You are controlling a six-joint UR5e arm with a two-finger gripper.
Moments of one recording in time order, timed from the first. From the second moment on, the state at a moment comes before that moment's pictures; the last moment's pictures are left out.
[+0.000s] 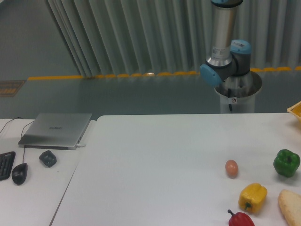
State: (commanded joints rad) arm 2.94 -1.76 -1.54 -1.29 1.43 1.74
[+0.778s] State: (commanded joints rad) arm 2.92 -1.76 -1.60 -1.24 1.43 1.62
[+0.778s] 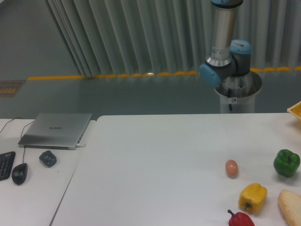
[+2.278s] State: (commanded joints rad) arm 2.72 -1.92 -1.46 -1.04 1.44 0.65
